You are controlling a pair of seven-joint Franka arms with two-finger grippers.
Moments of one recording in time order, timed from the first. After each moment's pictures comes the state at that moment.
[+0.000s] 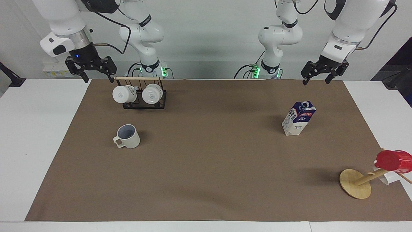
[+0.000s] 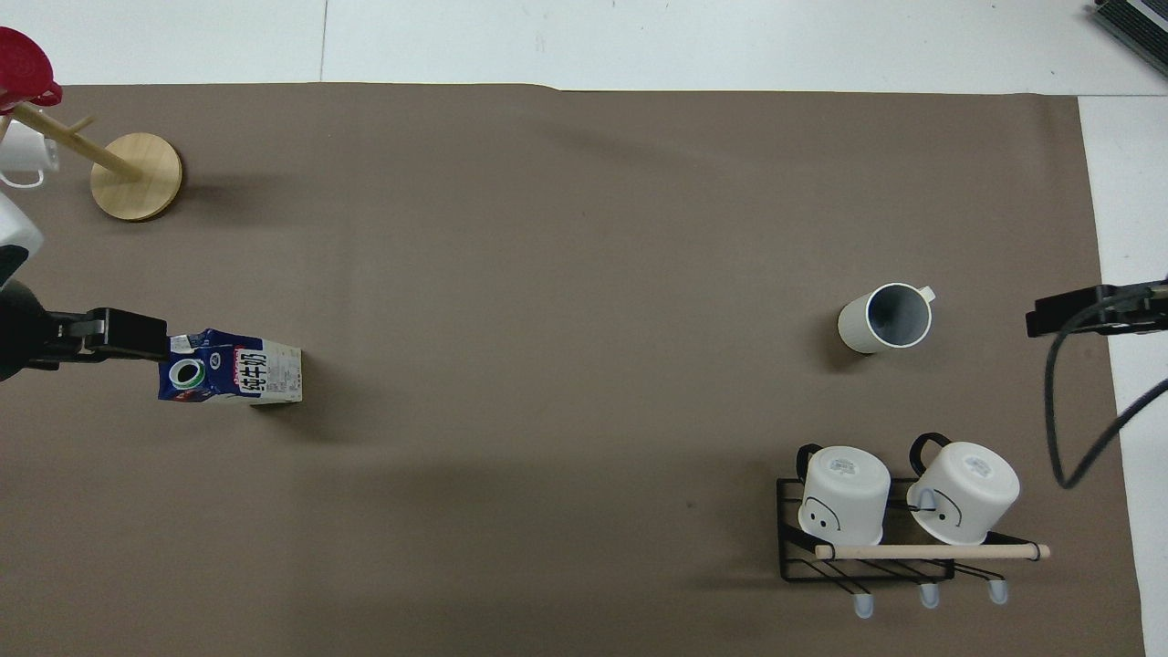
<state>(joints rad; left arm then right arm) -0.02 -0.15 -0.08 -1.75 -0.01 1.60 -0.11 0.06 -0.07 -0.09 -1.67 -0.02 1.61 -0.05</state>
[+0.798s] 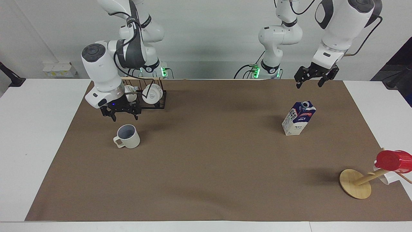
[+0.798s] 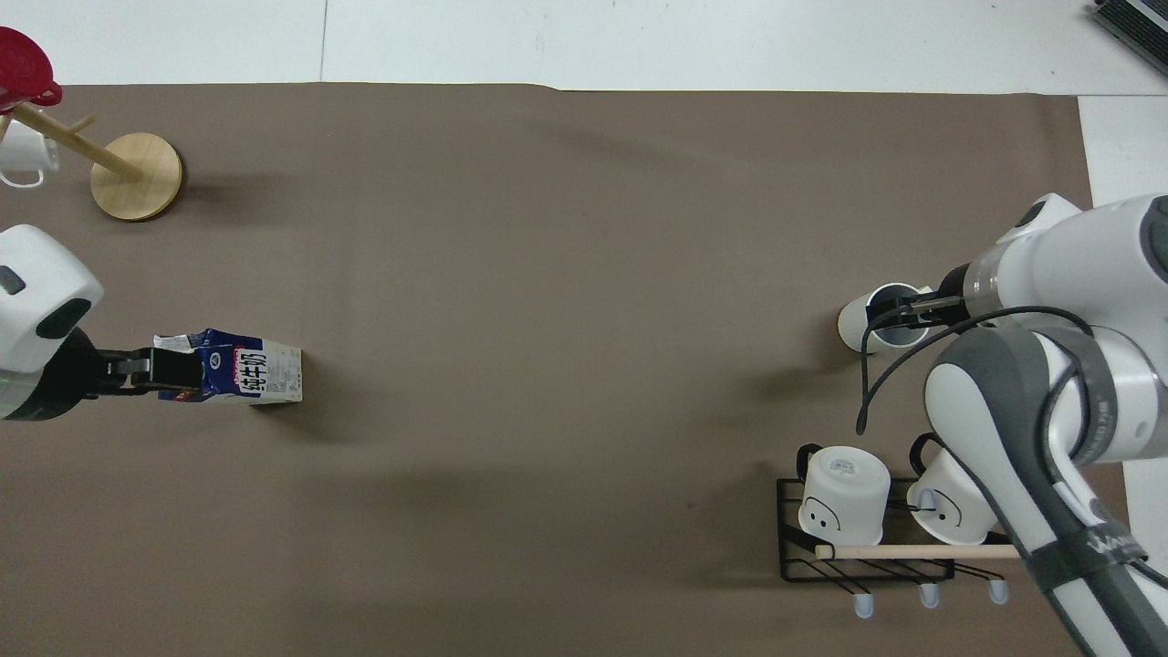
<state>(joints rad) -0.02 -0.23 -0.09 -1.95 -0.01 1.71 -0.11 0.11 0.05 -0.08 -2.02 -0.02 2.12 -0.04</state>
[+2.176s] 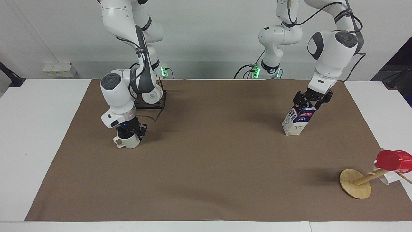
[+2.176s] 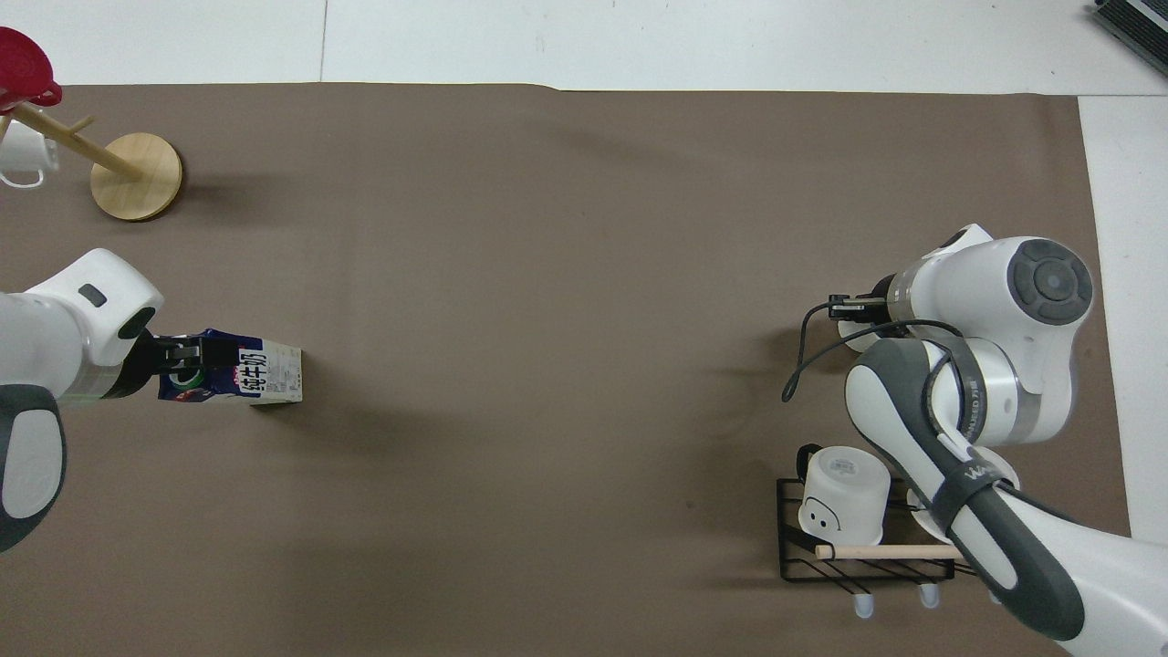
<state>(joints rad) 0.02 -0.17 -0.08 -2.20 -0.01 2.13 -0.07 0.14 0.21 -0.09 -2.11 0.02 2.42 0.10</state>
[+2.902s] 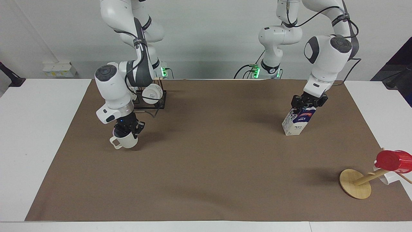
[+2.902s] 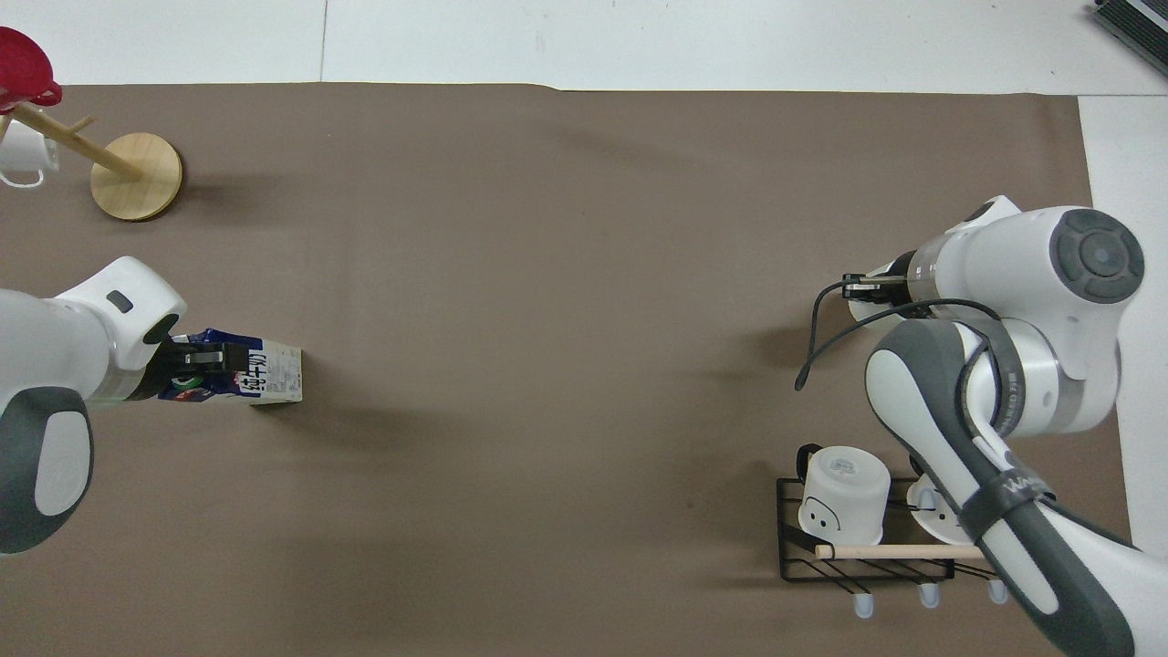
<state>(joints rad) 0.02 -0.16 -0.09 -2.22 -0.01 2.15 -0.07 0.14 0.13 -0.08 -2.02 0.02 2.28 0.13</state>
